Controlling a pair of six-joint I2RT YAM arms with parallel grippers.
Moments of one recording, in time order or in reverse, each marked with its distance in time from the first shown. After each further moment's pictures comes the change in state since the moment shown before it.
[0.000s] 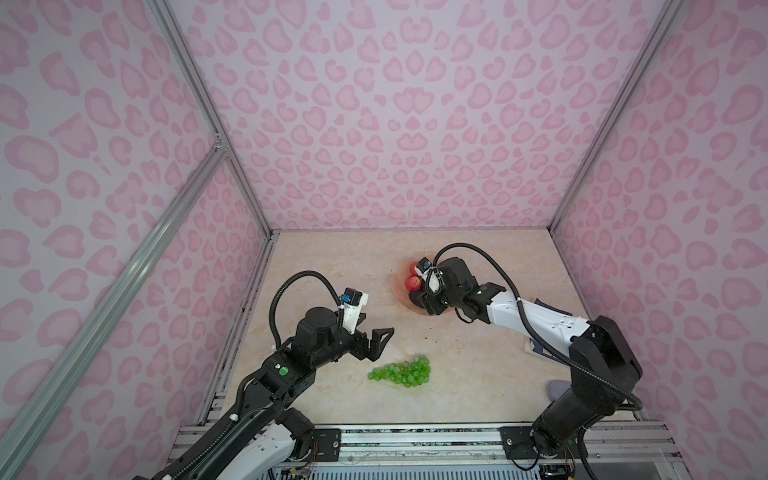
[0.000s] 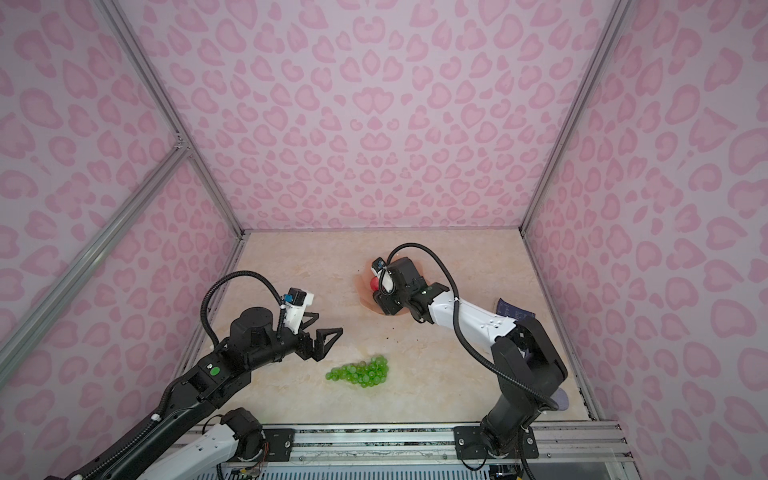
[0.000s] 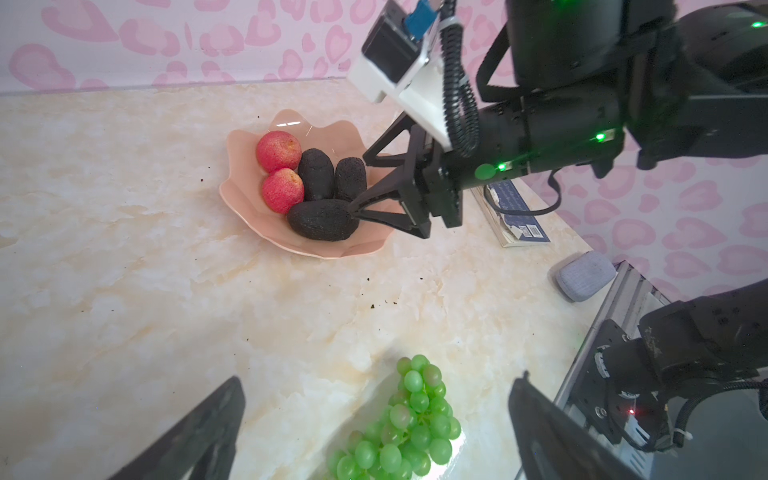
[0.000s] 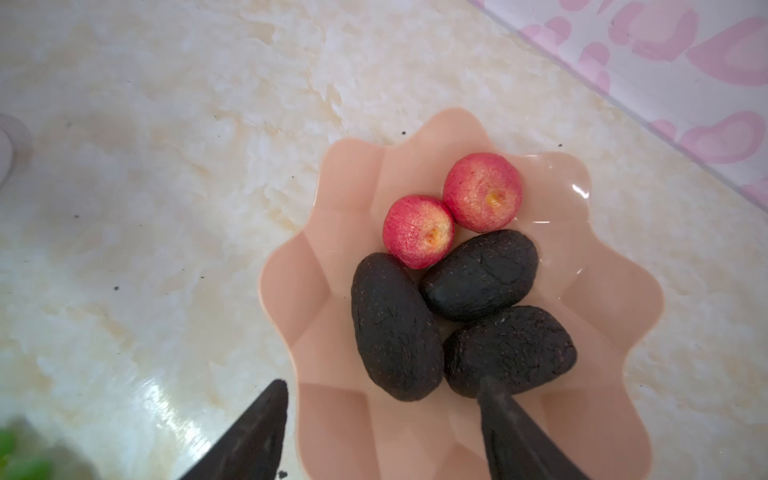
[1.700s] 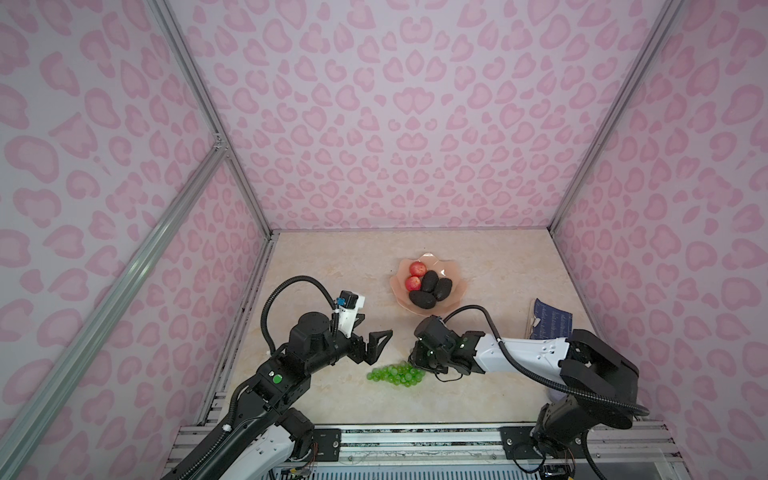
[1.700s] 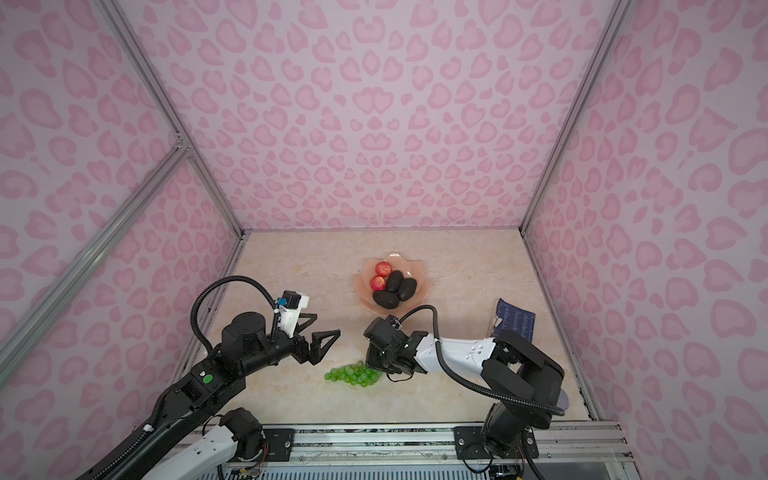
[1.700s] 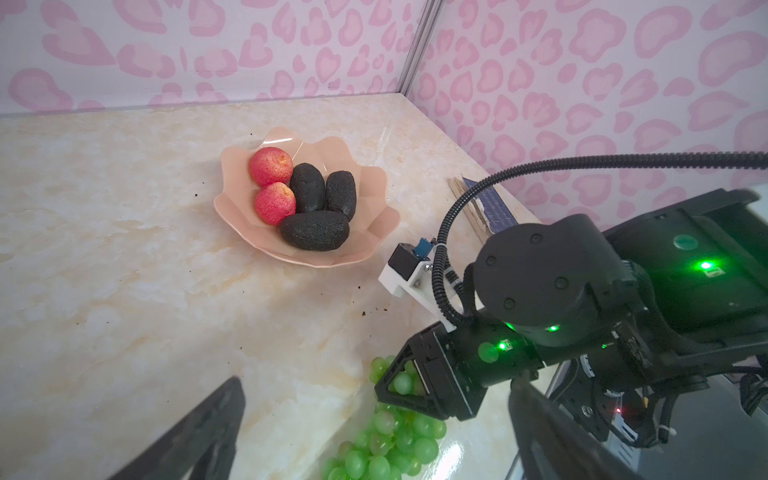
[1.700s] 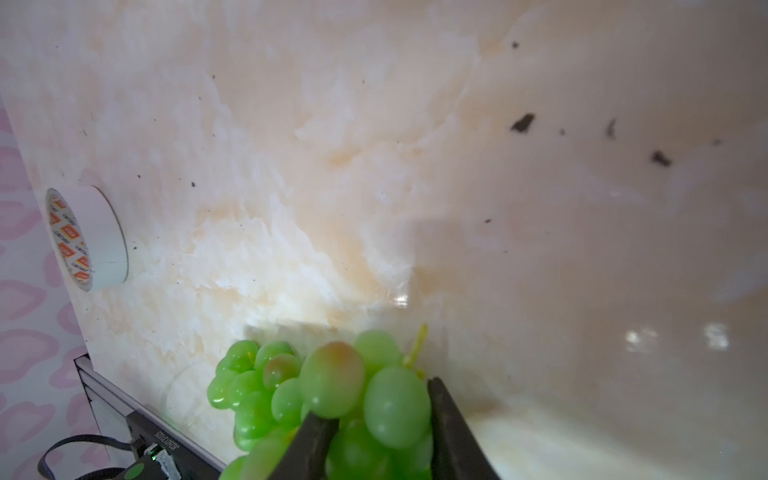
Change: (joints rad) left arm 0.000 -0.066 -0.020 0.005 0.018 -0.002; right arm 0.337 -0.018 -0.296 0.029 -0.036 1.249
